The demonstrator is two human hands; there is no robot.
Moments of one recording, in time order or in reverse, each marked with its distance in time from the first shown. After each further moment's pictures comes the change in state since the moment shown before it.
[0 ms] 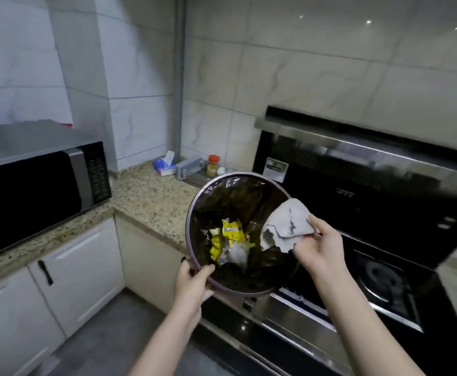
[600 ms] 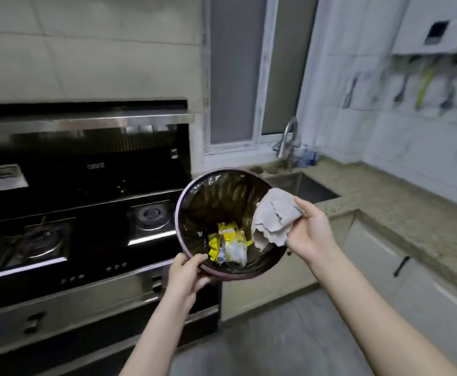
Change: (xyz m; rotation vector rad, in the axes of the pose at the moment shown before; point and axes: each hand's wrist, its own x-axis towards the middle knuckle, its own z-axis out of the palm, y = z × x) left_hand -0.350 -0.242 0.286 0.366 -0.708 -0.353; right_hand -0.421 -0.268 -0.300 0.068 0.401 -0.556
